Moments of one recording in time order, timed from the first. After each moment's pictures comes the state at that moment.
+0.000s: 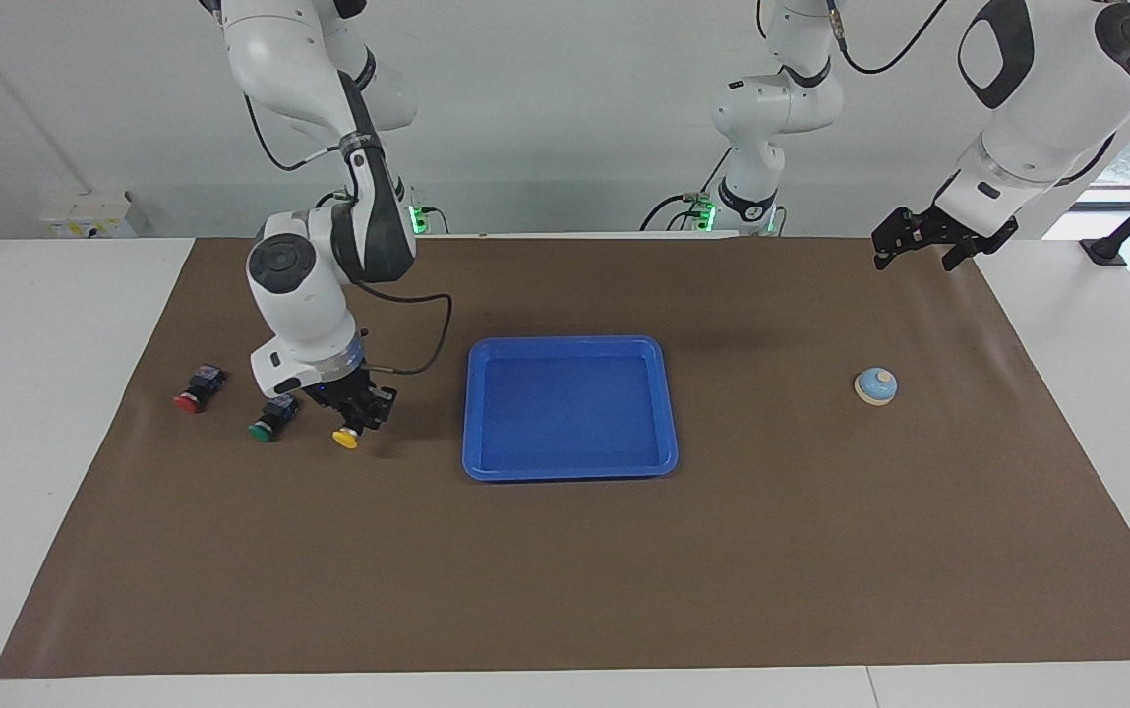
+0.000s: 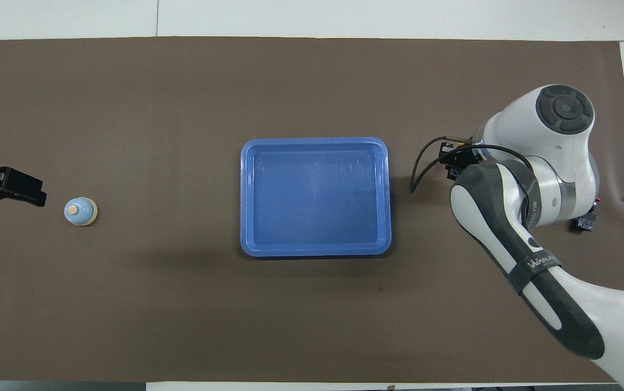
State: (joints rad) left arm 0.05 -0.01 -0.07 -1.64 0.01 1.46 0.08; right arm 0.10 0.25 0.09 -1.87 -0.04 2.11 0.44
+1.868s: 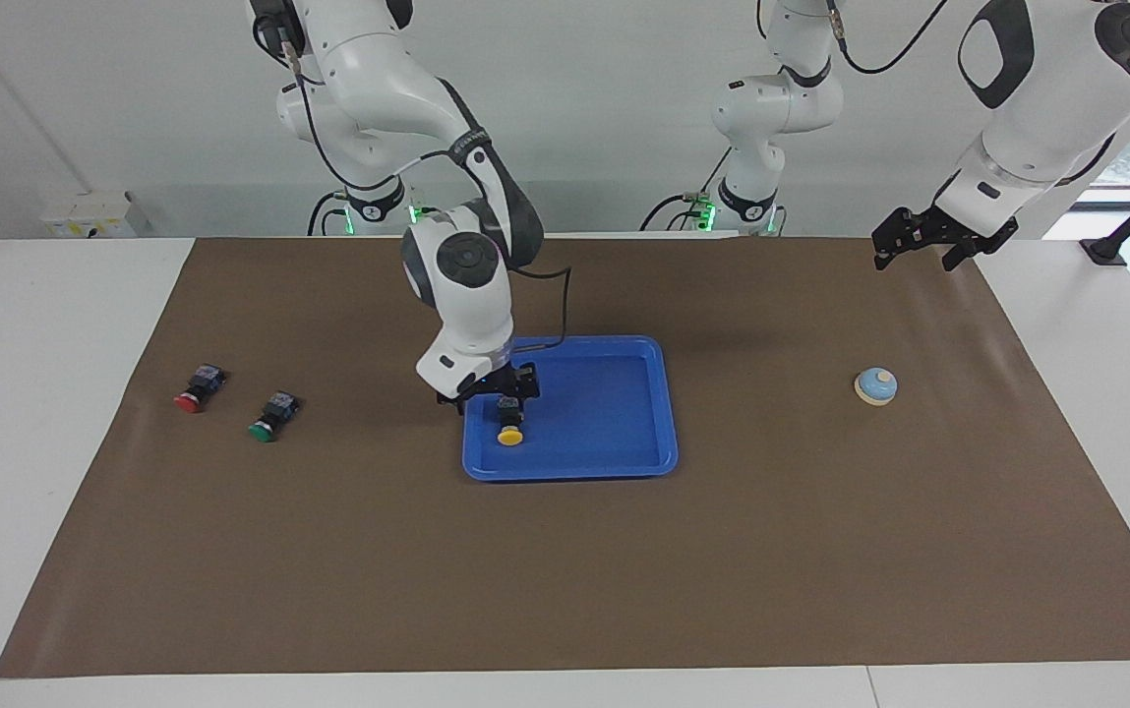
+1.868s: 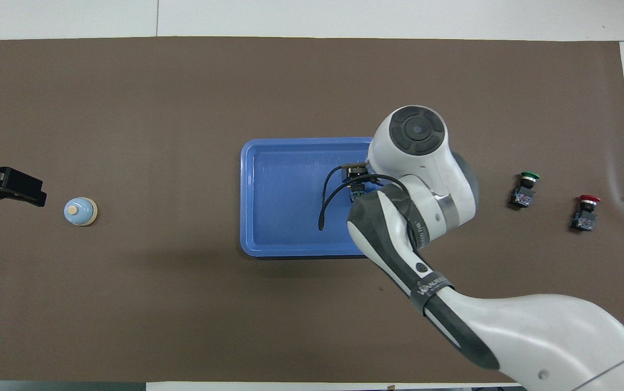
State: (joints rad) left arm 0.05 -0.01 -0.07 -1.64 0.01 1.46 0.08; right arm 0.31 0.33 0.07 -1.77 -0.04 2.09 0.42
